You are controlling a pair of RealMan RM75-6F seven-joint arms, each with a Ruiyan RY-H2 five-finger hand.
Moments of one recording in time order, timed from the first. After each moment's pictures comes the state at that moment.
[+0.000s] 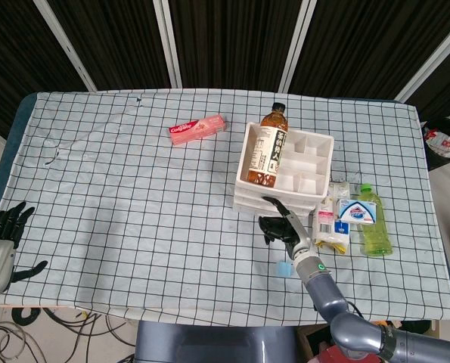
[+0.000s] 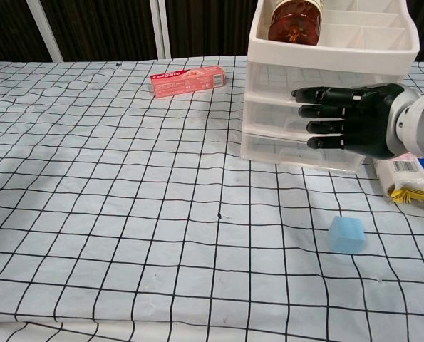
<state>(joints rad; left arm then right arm) -0.10 -1.16 -0.04 -1.61 1.52 1.49 0.01 0.55 -1.48 0.48 -1.97 -0.47 0.92 0.44</state>
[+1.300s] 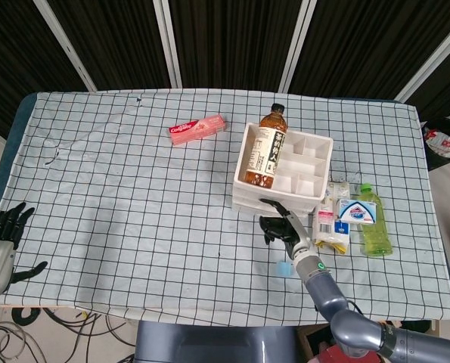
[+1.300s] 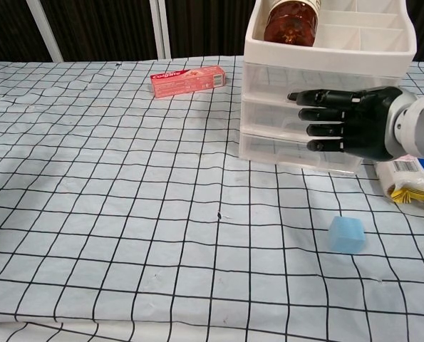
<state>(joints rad) -0.10 -1.16 -0.04 -1.61 1.52 1.49 0.01 0.56 -1.47 0.49 -1.97 -0.44 0.90 0.44</state>
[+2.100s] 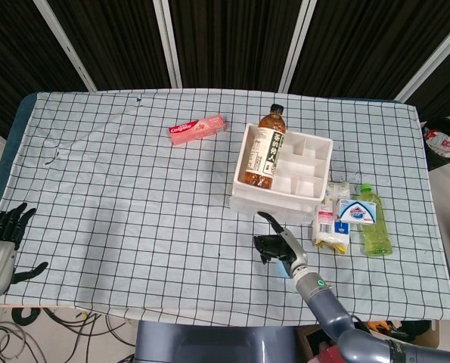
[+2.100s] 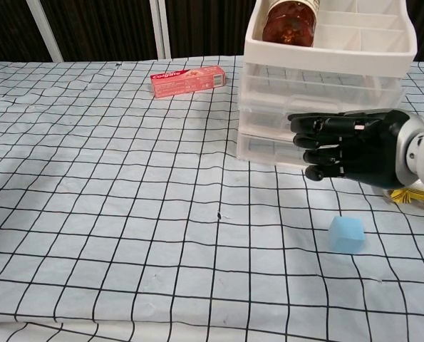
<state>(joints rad) -0.10 -1.16 -0.03 -1.61 1.53 1.50 0.01 0.50 -1.44 0.40 -2.06 -0.55 0.87 0.43</state>
